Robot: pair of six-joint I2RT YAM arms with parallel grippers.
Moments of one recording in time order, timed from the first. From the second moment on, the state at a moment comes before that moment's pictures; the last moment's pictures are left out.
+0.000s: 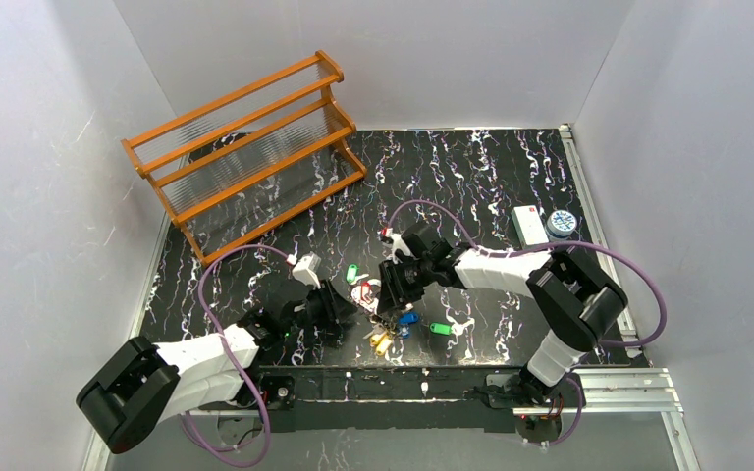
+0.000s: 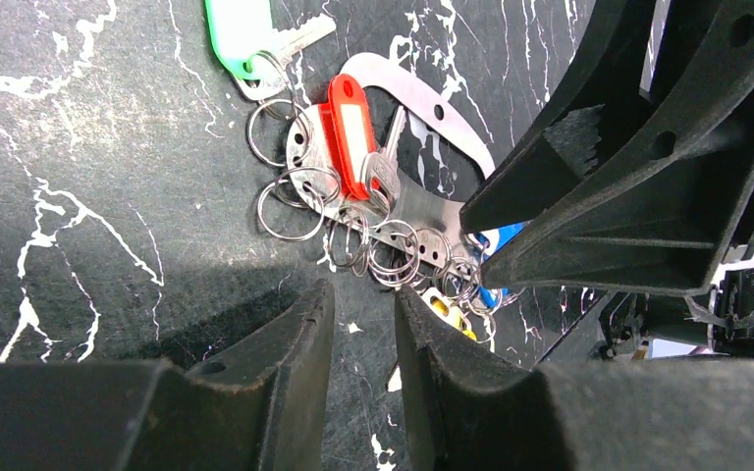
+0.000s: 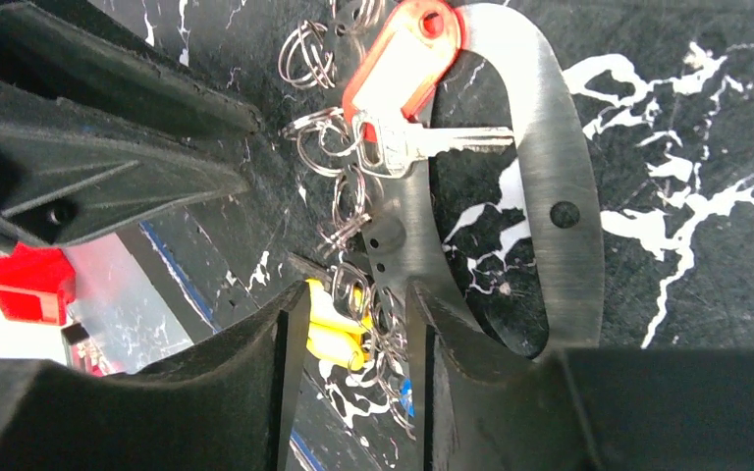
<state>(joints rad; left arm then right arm) -0.74 1.02 0.12 0.38 0.08 -0.83 0.82 1.65 0.83 -0.12 -0.55 0.48</state>
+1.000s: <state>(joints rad) -0.74 0.98 0.11 0.36 0.04 -0.86 0.98 1.75 1.04 -0.32 -0.24 0.53</state>
